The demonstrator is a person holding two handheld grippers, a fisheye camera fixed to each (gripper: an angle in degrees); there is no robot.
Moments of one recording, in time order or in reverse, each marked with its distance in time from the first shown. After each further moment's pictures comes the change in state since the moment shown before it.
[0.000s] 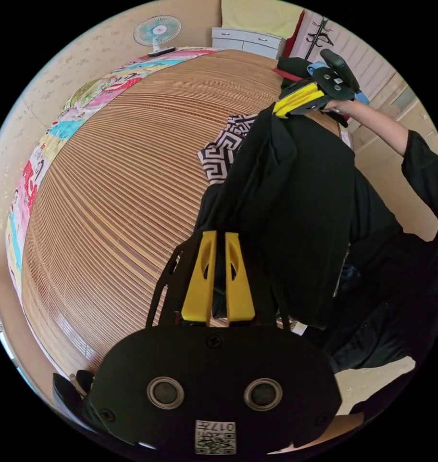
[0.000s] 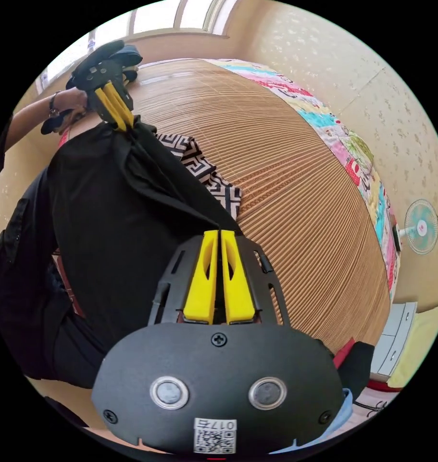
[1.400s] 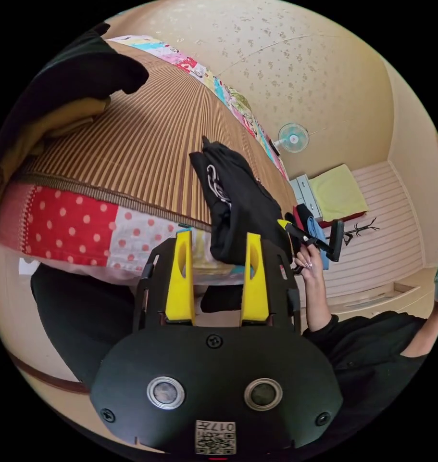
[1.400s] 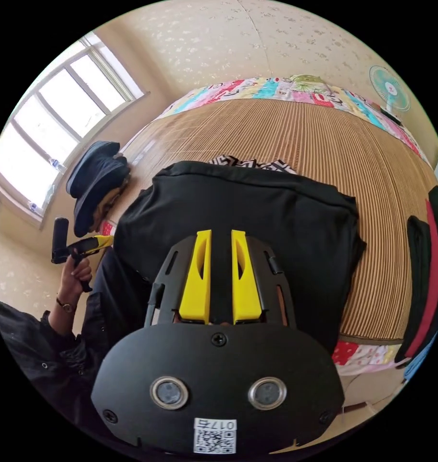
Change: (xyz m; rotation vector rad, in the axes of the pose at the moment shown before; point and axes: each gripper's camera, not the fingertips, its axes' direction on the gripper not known) left arm 0.072 0.326 -0.019 0.584 0.404 -1.010; right arm -0.117 0.049 0.005 0.163 -0.233 0.560
